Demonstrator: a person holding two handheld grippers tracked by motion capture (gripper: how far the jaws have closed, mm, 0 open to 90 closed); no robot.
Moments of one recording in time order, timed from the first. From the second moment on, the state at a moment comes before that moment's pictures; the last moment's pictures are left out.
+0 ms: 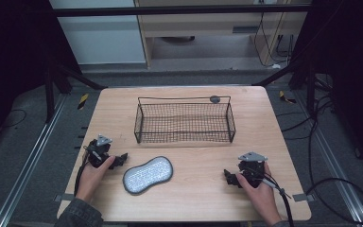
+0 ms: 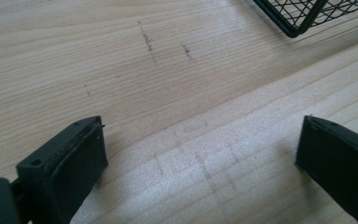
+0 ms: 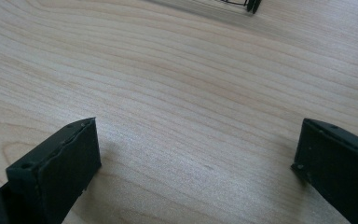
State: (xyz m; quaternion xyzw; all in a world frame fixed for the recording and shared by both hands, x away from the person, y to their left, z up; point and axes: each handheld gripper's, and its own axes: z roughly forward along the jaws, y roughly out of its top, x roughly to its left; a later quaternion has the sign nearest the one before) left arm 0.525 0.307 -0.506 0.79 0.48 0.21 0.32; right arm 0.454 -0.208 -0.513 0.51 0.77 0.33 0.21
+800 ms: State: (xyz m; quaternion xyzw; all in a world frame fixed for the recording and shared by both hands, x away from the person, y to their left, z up) left arm 0.491 0.265 -0.442 0.86 0.37 0.20 0.30; right arm 0.454 -0.209 -0.513 0.50 0.77 0.33 0.22
